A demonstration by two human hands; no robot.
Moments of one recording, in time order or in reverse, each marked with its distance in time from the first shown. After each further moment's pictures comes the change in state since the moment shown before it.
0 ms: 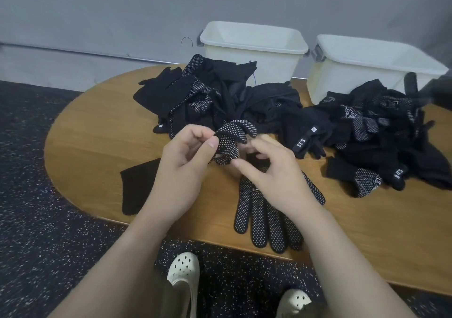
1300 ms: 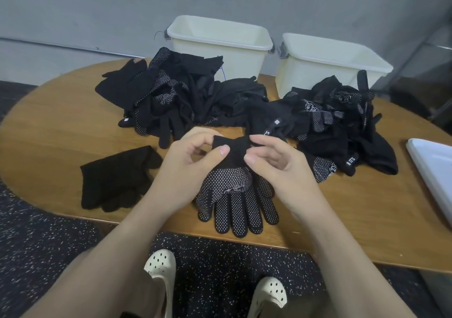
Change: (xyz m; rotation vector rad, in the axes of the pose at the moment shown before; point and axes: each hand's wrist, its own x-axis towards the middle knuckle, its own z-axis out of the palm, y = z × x) left_hand -0.003 -0.004 0.049 0.142 -0.176 0.015; right_hand -0.045 0.006 -0.065 0.481 0.045 0.367
